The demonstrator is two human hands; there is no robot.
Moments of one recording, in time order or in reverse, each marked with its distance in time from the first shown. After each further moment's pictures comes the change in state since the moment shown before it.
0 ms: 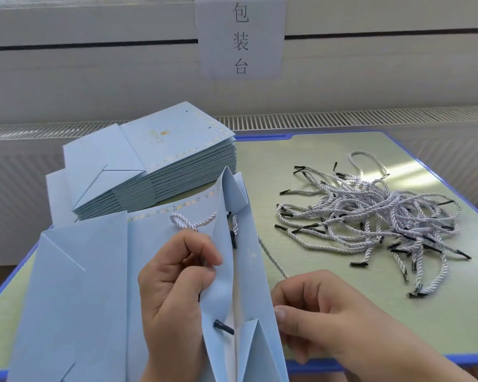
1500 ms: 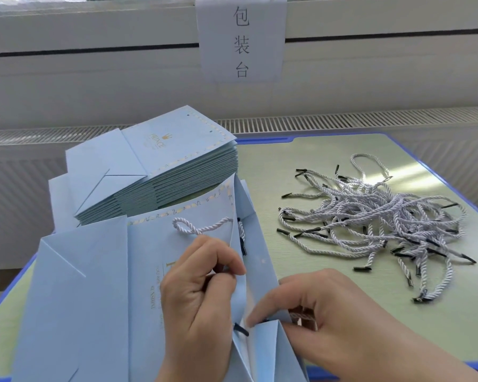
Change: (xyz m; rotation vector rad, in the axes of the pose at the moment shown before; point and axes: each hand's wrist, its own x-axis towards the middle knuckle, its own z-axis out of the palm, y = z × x) left_hand 0.002 -0.018 0.003 0.294 -0.108 0.303; right_hand 0.006 -0.005 -0.002 -0.732 0.140 -0.274
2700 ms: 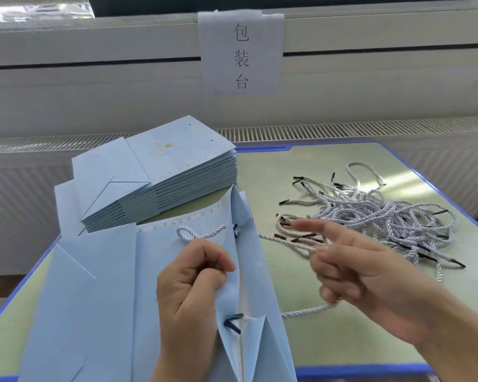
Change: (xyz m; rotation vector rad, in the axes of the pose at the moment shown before) left_hand 0.004 0.005 -0.005 -0.140 0.031 -0.251; right_hand -0.004 0.024 -0.038 1.100 0.126 0.322
